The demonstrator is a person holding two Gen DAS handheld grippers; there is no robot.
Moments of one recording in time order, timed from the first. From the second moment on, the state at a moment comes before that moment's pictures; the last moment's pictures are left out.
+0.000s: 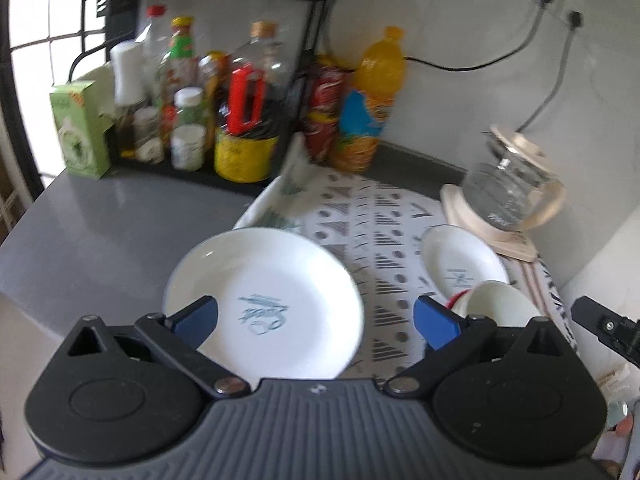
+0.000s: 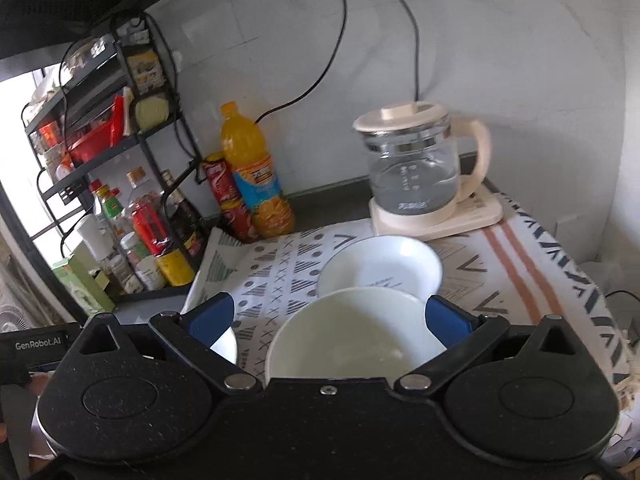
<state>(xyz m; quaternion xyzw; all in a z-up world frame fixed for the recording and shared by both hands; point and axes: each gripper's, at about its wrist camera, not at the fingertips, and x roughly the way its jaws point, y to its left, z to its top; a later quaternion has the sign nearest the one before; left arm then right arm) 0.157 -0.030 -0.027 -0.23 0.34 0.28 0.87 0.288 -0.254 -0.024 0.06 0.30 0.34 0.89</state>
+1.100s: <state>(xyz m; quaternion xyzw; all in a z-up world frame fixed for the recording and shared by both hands) 0.302 -0.036 -0.039 -0.20 0.40 0.19 0.87 0.392 -0.244 -0.043 0.07 0.37 0.28 0.88</state>
